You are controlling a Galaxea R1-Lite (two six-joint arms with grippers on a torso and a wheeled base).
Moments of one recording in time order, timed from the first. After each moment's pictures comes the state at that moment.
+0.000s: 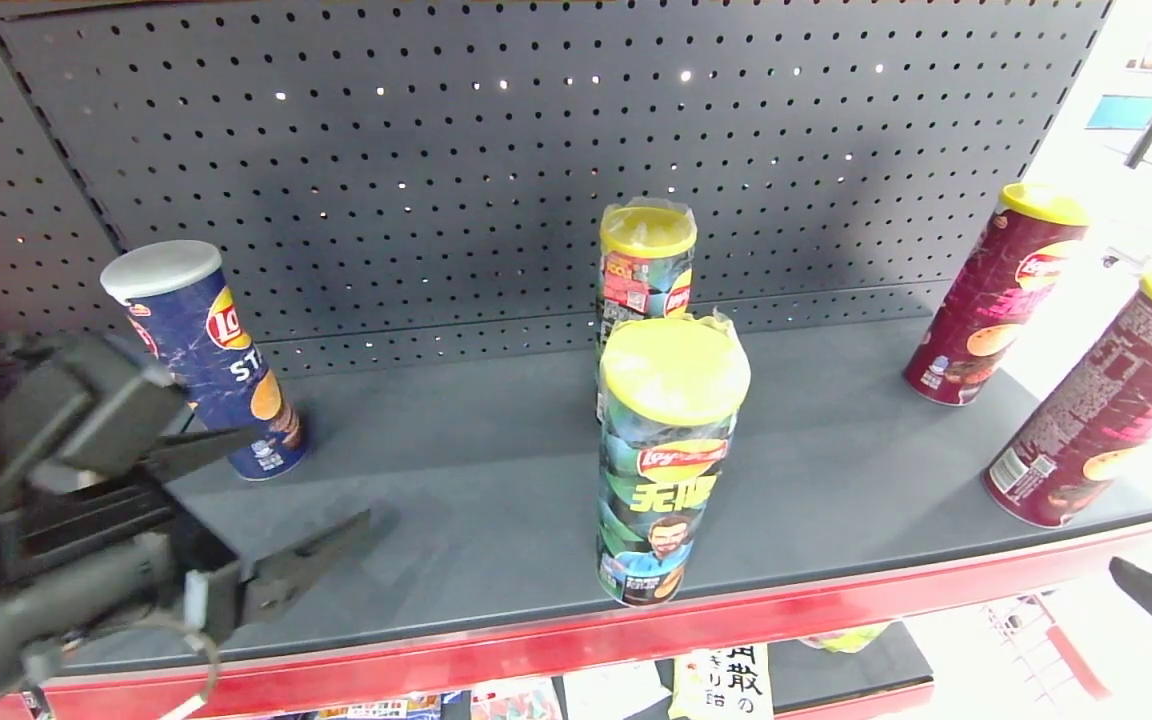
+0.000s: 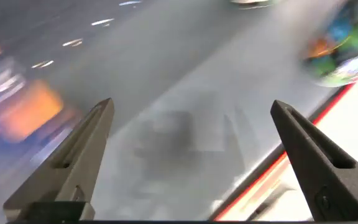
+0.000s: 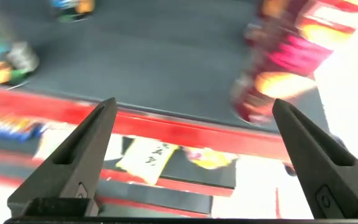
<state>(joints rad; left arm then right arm) -0.51 1.11 -0.50 -0.27 0.06 0.18 0.30 0.70 -0.41 -0.08 -0.10 -0.12</state>
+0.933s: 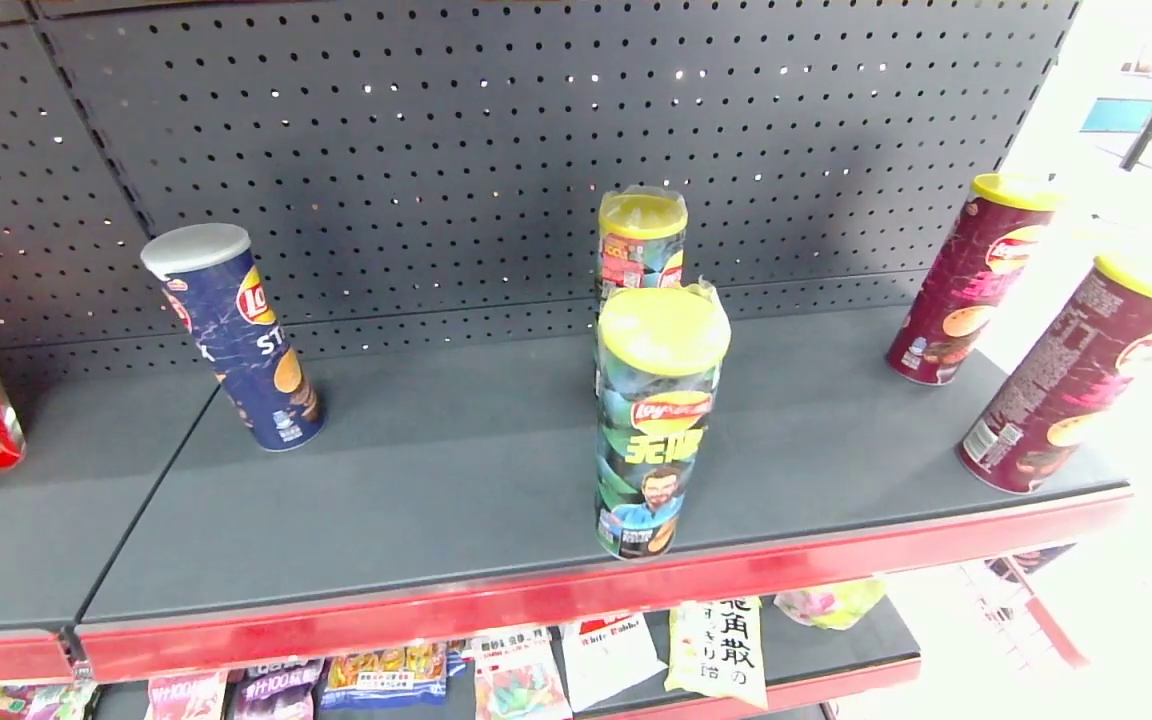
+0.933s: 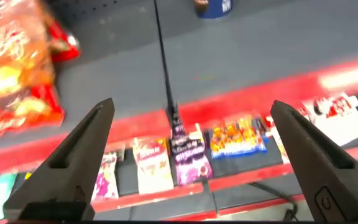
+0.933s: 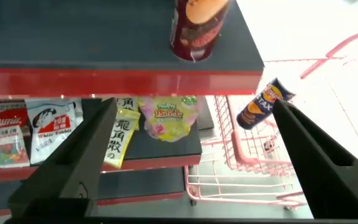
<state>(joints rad) -0.21 0.29 -0.36 0.27 0.25 0.17 0.05 0.55 -0.28 -0.08 -0.11 -0.15</state>
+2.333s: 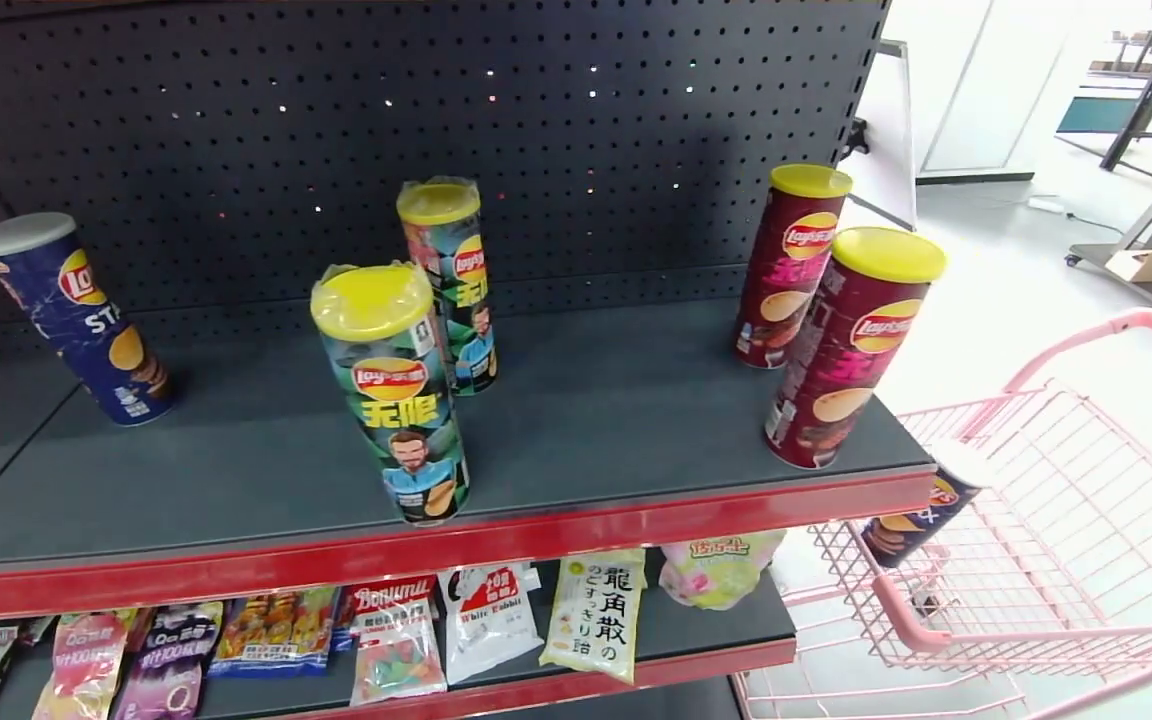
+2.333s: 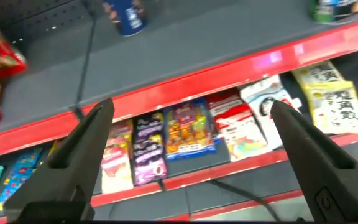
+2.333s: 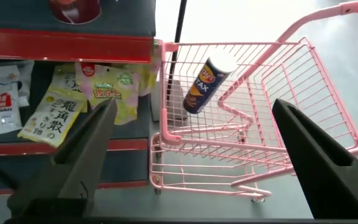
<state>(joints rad) -0.21 0.21 -0.33 0.27 0.25 0.23 0.06 0.54 -0.25 -0.08 -0.10 -0.17</state>
